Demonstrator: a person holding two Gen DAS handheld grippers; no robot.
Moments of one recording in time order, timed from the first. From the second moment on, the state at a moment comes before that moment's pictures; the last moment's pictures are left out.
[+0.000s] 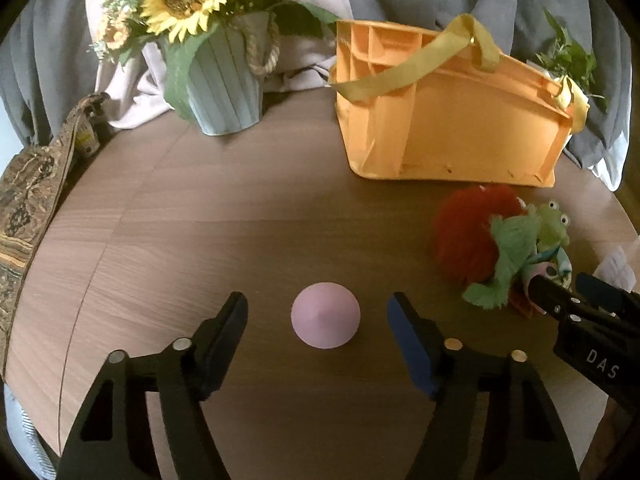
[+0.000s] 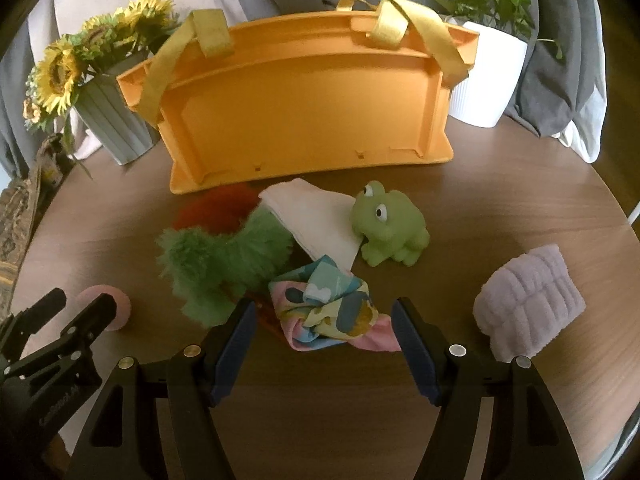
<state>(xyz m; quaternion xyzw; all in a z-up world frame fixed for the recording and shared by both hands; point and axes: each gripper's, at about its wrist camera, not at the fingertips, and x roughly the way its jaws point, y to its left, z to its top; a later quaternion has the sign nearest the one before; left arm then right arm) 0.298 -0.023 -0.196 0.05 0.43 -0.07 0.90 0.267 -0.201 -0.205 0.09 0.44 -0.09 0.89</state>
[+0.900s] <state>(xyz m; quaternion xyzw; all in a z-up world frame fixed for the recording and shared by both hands) 0.297 -0.033 -0.194 0.05 0.44 -0.08 0.89 0.260 -0.206 -0.199 0.08 0.42 -0.09 0.90</state>
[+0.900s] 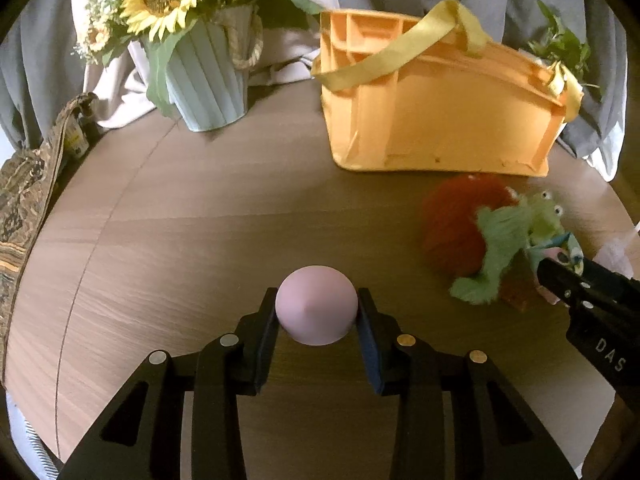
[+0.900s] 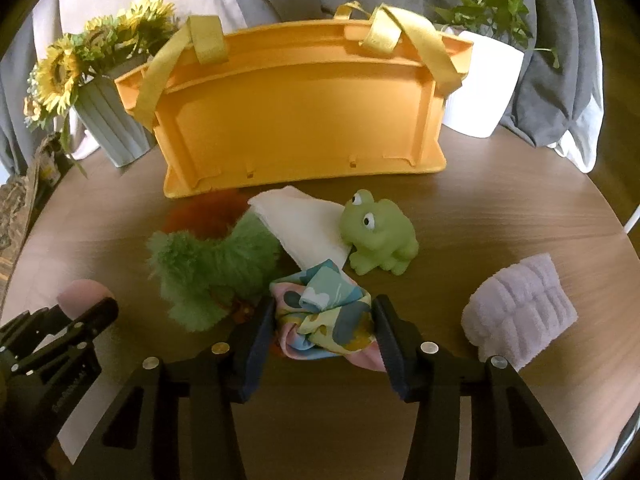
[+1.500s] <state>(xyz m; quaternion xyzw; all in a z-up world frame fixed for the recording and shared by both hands) 0.281 -0.053 -0.128 0.07 0.38 -0.10 0.92 0.240 -0.217 -0.143 0.08 0.37 -0.08 0.92</state>
